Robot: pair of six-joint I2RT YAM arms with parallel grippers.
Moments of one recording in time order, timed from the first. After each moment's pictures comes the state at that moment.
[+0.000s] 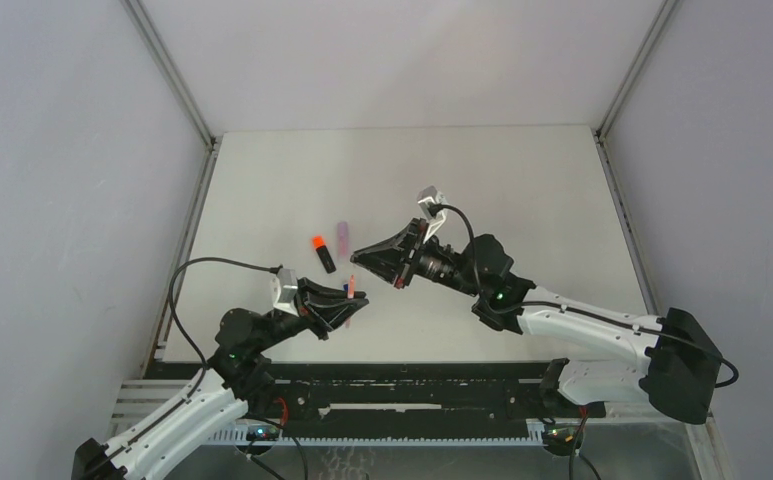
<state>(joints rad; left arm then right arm) -0.69 0.39 0.12 0.57 0.48 -0.41 0.99 1.19 0.77 0.62 -0.24 0.63</state>
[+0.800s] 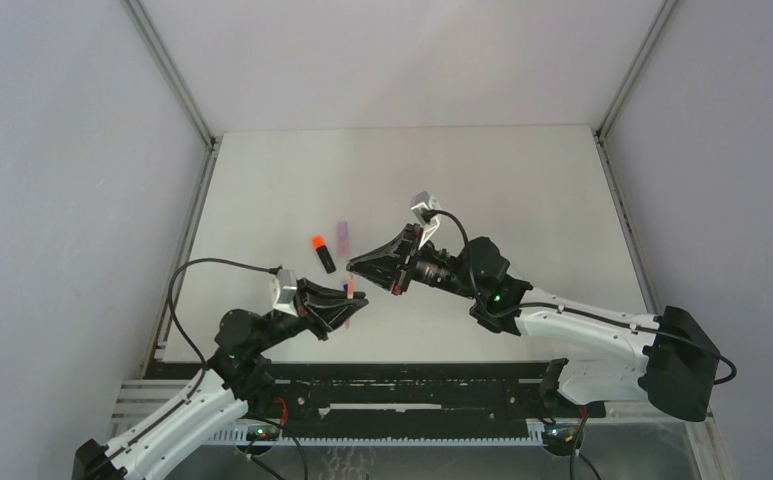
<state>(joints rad) -0.69 0.38 0.12 0.57 0.48 -0.41 1.02 1.21 0.77 0.63 -0.27 0.62</state>
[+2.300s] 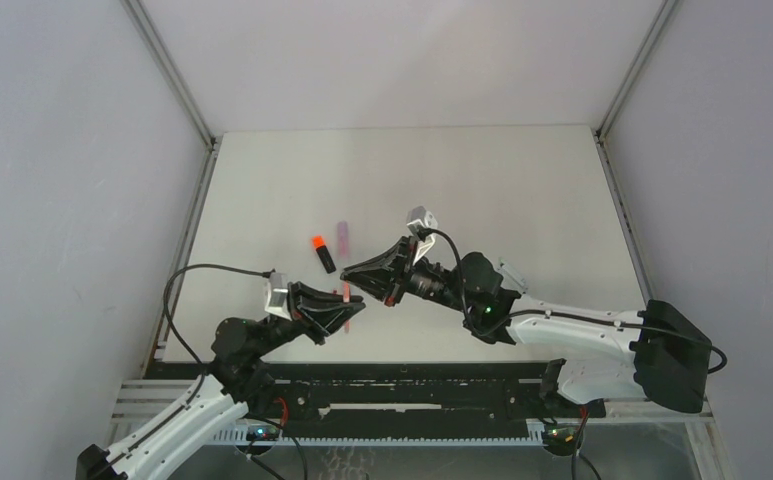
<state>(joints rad) -0.70 0.31 0.08 0.60 0.45 -0.50 1.09 1.25 0.71 0.77 -0.21 0.54</state>
